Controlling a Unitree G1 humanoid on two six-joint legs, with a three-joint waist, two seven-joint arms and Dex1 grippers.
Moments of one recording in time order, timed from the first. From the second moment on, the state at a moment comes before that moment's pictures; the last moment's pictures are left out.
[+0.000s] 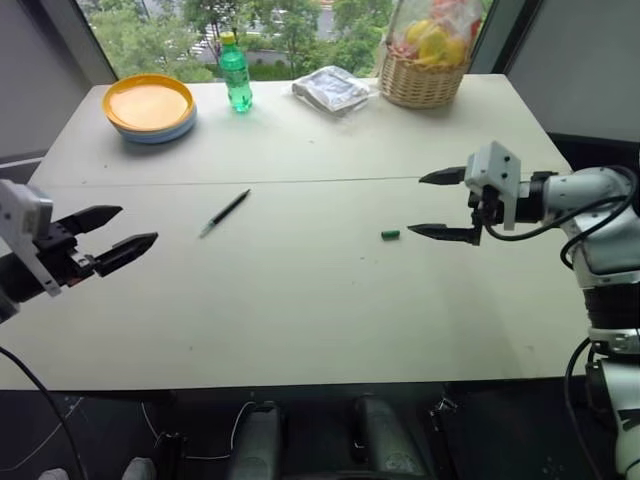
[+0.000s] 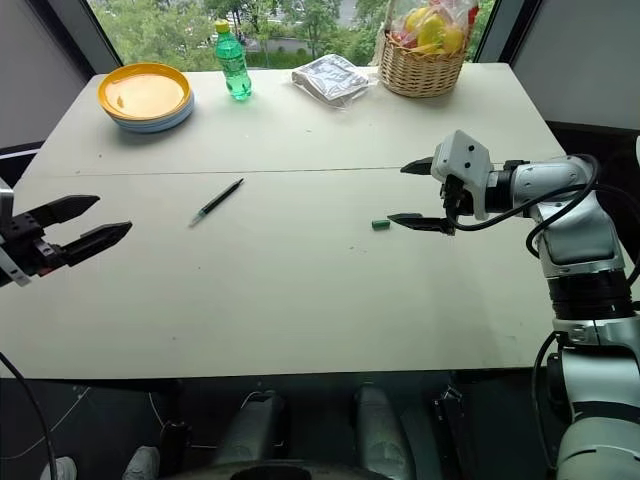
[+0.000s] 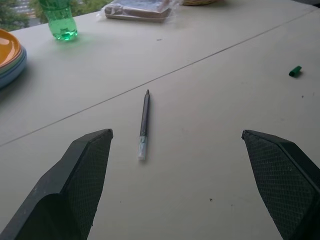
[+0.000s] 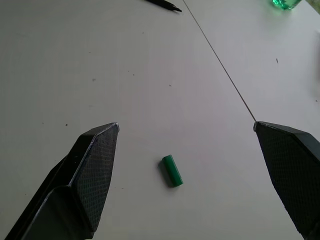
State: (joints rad) left arm -0.04 0.94 0.57 -0.16 -0.72 0.56 -0.92; right arm -0.70 -0.83 0.03 0.14 0.21 0.26 1.24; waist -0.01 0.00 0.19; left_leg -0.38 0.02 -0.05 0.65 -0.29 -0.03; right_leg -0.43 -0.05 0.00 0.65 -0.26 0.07
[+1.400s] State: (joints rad) left arm -0.23 0.66 0.39 0.11 -0.50 0.36 -0.73; right arm -0.64 -0.74 0.06 0.06 0.21 0.30 1.17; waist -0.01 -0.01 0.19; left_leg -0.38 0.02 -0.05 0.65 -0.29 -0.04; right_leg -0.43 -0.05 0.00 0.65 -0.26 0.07
